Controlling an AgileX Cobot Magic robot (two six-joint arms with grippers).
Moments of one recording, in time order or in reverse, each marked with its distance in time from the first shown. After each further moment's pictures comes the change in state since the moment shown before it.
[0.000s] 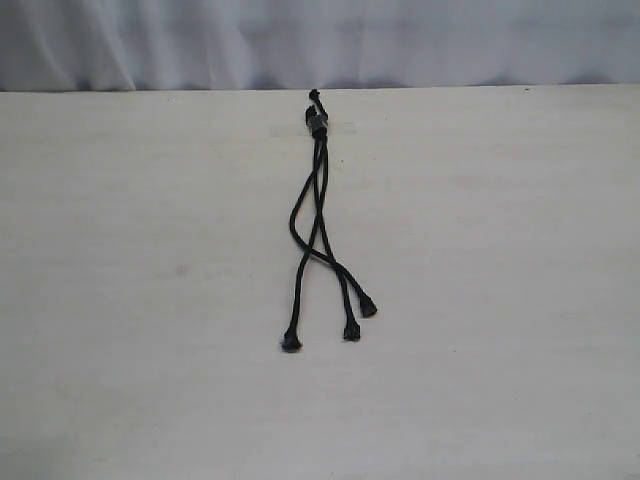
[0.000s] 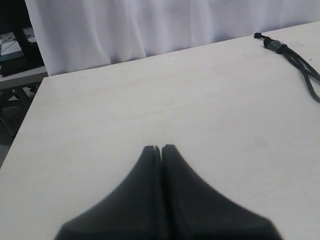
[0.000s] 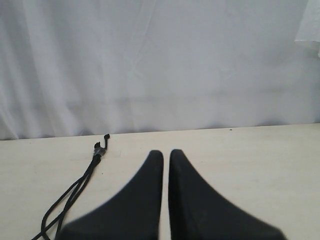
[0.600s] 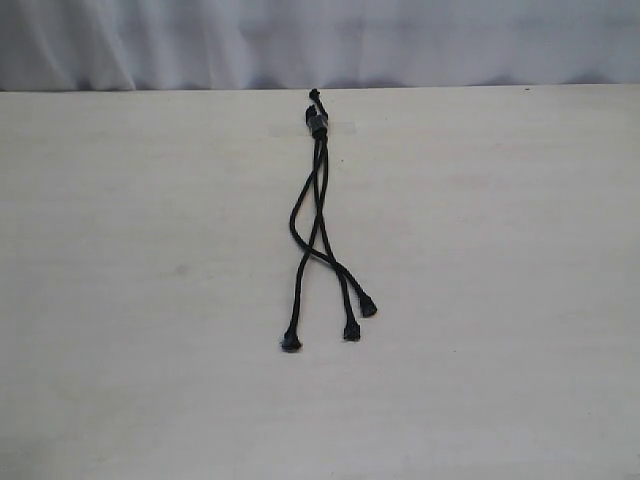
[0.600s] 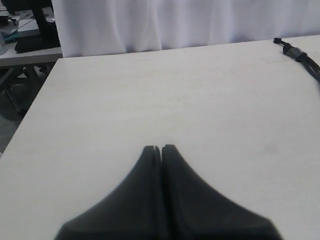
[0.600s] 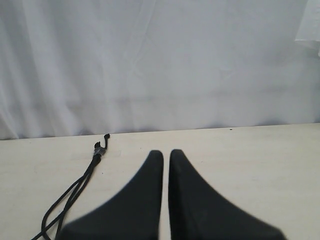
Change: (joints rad) left arm 0.000 0.000 0.000 0.184 0.014 -0.283; right arm 0.000 0.000 0.001 0.000 0.000 0.000
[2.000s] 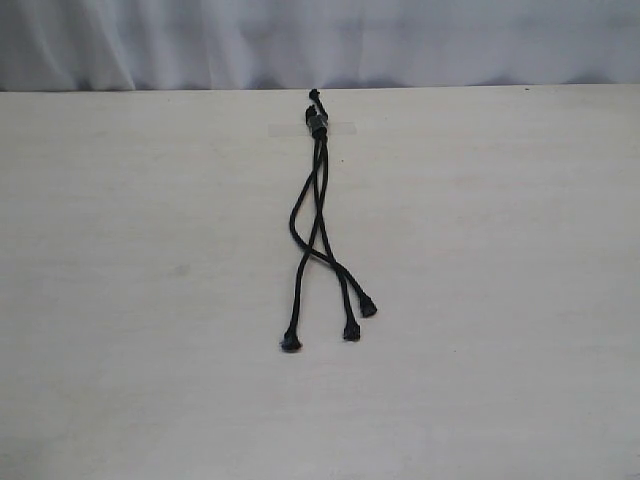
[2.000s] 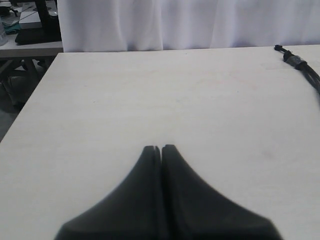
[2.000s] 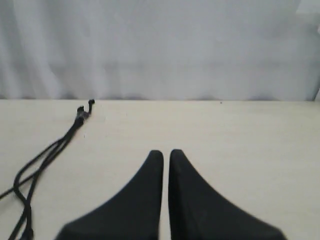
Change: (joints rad) left arm 0.000 0.000 0.000 0.008 0.000 -0.056; right arm 0.000 0.000 0.152 -0.028 -0.072 -0.056
